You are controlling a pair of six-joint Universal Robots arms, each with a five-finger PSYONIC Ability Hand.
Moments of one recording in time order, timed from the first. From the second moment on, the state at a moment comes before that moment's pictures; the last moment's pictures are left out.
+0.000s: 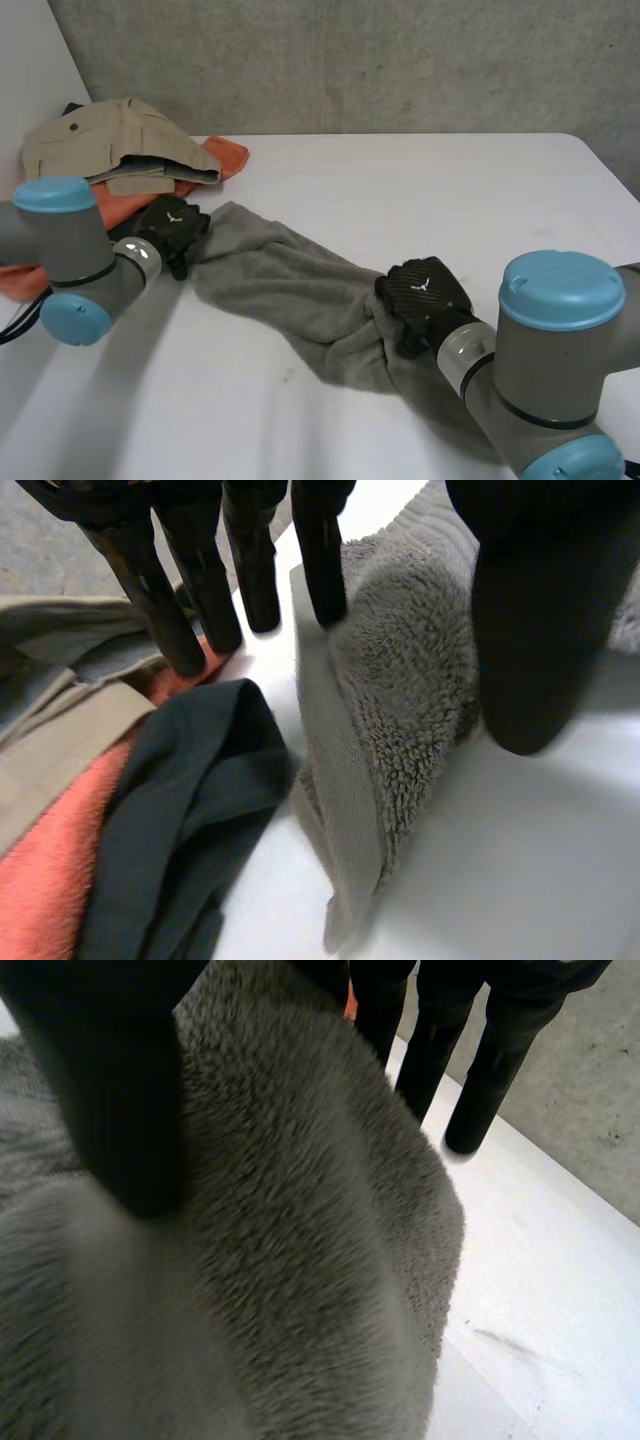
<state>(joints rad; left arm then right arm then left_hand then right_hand) 4.50 -2.38 -1.22 3.28 -1.35 3.80 2.16 -1.15 1.71 -0.19 1.55 2.79 0.58 0.55 0.55 0.54 0.37 0.78 0.78 0.77 0.75 0.57</state>
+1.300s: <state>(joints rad) 4.32 -1.93 -1.46 3.26 -1.61 3.39 1.88 -1.11 1.26 0.13 1.57 2.59 0.29 0.29 0.28 0.28 0.10 0.22 0.21 0.21 0.21 0.04</state>
